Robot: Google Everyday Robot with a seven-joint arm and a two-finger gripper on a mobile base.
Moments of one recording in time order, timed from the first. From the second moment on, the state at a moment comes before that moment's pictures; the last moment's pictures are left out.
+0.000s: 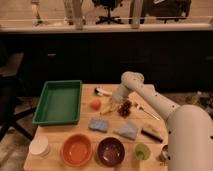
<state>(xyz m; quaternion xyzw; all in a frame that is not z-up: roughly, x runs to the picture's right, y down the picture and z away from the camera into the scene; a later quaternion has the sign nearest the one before) 0.044 0.104 0.918 -0.28 -0.31 -0.16 0.89</state>
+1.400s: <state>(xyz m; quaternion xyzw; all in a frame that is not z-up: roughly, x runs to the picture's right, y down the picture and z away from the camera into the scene) -0.052 0.103 0.772 -0.23 -0.41 -0.31 0.83</state>
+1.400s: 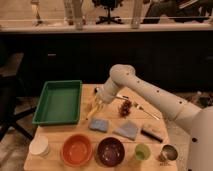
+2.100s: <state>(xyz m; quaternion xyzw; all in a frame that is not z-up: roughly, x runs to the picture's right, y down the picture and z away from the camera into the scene) -0.073 0.131 0.750 -0.25 -0.43 -0.33 0.80</state>
